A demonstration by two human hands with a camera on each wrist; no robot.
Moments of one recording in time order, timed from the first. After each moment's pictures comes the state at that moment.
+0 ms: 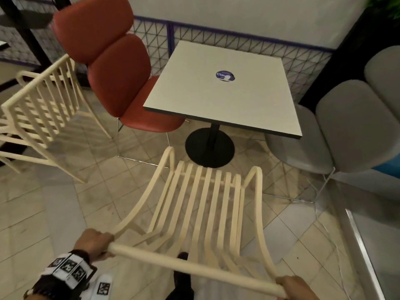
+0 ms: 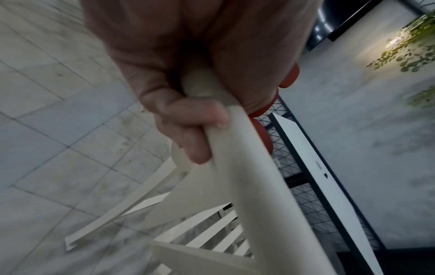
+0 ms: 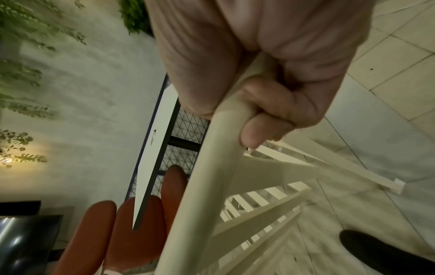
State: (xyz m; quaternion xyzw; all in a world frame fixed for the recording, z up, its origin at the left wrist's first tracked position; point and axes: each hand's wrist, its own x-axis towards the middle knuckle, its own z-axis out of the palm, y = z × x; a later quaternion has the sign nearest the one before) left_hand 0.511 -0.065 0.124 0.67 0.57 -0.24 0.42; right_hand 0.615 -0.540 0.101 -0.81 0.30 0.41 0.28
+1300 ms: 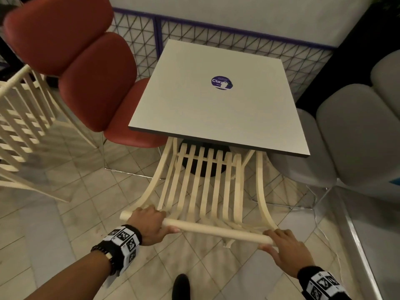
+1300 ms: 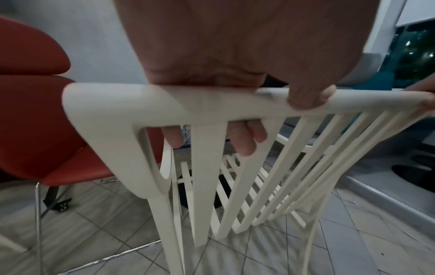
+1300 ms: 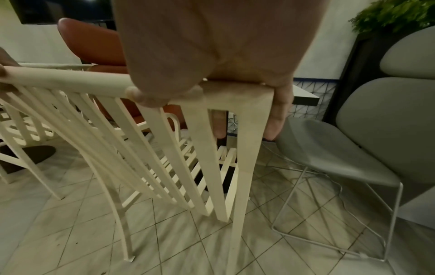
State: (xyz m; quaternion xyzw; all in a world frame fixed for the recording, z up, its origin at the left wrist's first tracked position) left_hand 0.727 -0.063 0.133 0.97 0.00 -0.25 0.06; right_hand 0.790 -0.473 0.132 -0.96 -0.18 0.21 0.00
